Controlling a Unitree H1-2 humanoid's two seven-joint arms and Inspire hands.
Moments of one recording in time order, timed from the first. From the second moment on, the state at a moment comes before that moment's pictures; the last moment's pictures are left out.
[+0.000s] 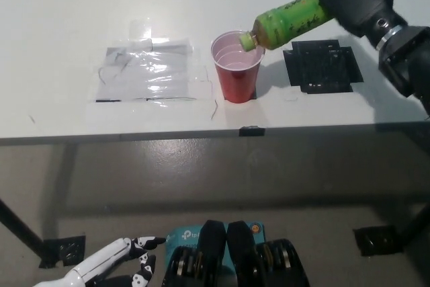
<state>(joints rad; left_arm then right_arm) -0.01 0.54 -0.25 -0.40 0.06 0.43 -0.47 -1.15 -0.48 0.80 0.88 -1.18 -0.05 -0.38</state>
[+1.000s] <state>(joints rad) 0.00 0.54 -0.25 -0.41 0.07 0.43 -0.47 -1.09 -0.44 0.63 0.83 -1.16 -0.04 -0.29</state>
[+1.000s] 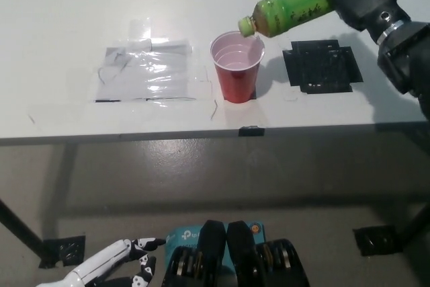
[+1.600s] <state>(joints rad) 0.02 0.54 -0.25 -0.41 0.07 0.43 -0.47 -0.86 -0.23 0.19 0.76 -0.83 0.07 -0.04</state>
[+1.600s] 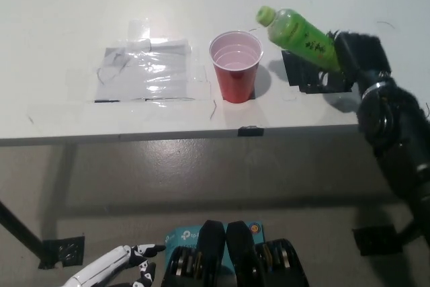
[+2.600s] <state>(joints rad) 0.02 0.53 -0.25 -0.41 0.06 0.43 -0.47 -0.85 -0.03 -0.37 0.89 -0.25 0.00 0.02</state>
